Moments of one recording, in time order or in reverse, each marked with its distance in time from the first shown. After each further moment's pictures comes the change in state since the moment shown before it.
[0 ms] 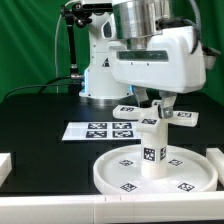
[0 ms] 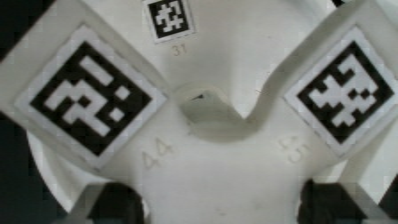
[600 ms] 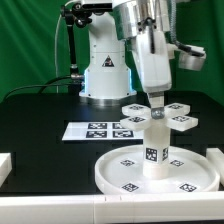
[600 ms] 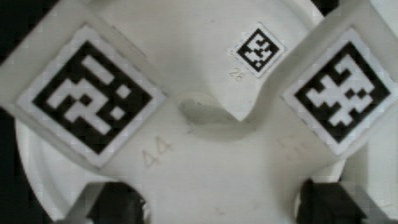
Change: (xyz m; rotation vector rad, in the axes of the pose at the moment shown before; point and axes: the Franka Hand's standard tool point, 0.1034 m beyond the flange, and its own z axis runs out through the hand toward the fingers) arm -0.003 -0.003 0.000 0.078 -0.015 0.574
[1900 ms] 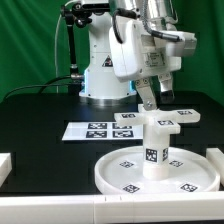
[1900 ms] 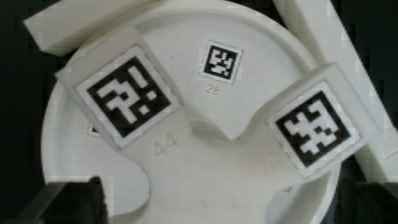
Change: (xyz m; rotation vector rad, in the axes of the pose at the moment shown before) arm -0.006 -0.006 -0.015 0.036 -0.072 0.236
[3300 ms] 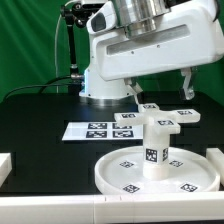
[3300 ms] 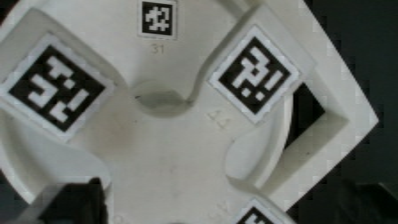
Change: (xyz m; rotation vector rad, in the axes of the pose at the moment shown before) arm -0.007 -0.002 -0.006 -0.154 -0.065 -1.458
